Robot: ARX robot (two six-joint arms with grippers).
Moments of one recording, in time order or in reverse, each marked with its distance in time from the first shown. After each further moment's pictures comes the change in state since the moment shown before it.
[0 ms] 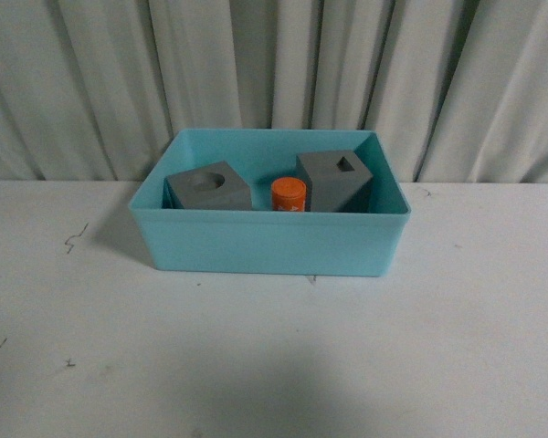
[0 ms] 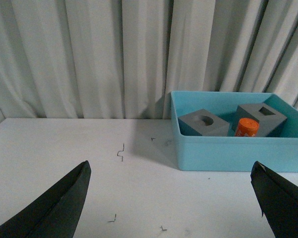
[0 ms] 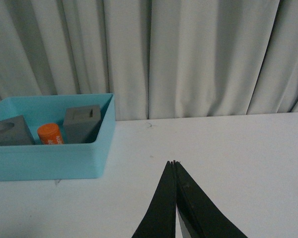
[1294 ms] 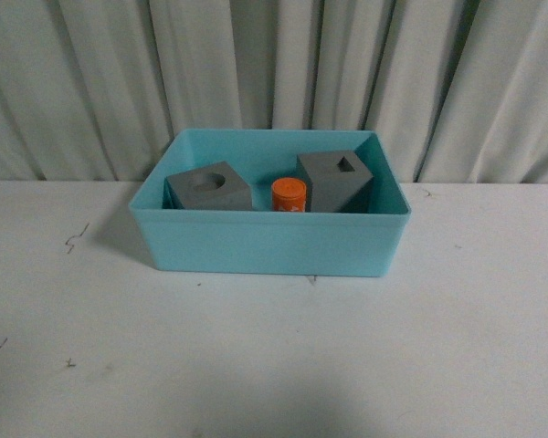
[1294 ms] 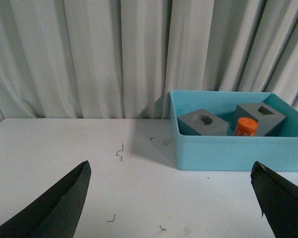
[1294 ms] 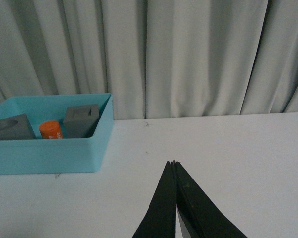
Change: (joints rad) left arm 0.000 0.000 0.000 0.000 0.001 0.000; right arm -0.179 -0.483 0.000 -0.479 -0.183 -0.001
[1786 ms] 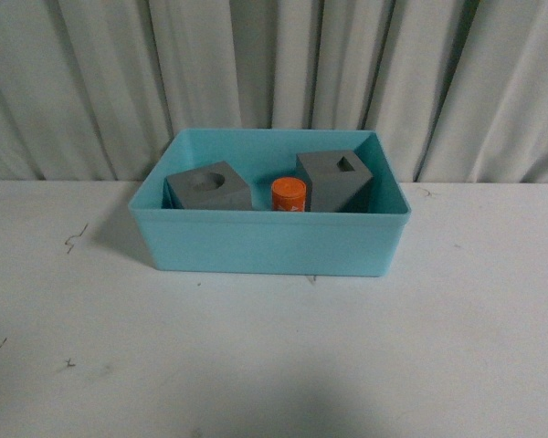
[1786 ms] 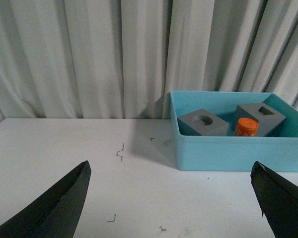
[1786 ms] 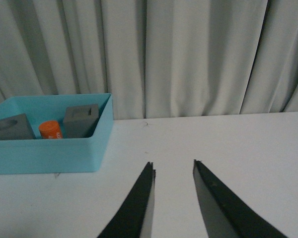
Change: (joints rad) left arm 0.000 0.000 0.000 0.000 0.000 0.000; right arm 0.000 -0.002 0.000 0.003 0.000 -0.001
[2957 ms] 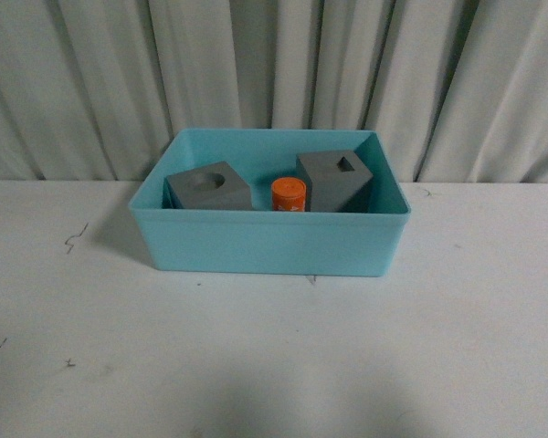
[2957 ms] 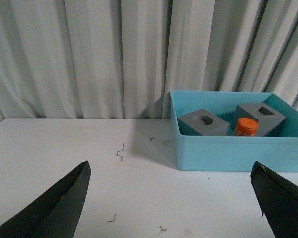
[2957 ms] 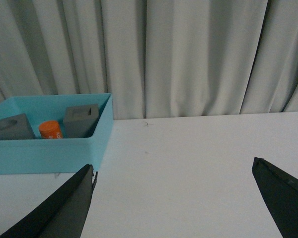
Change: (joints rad) left arm 0.000 0.000 0.000 0.000 0.000 0.000; right arm 0.000 0.000 0.000 0.000 0.000 0.000
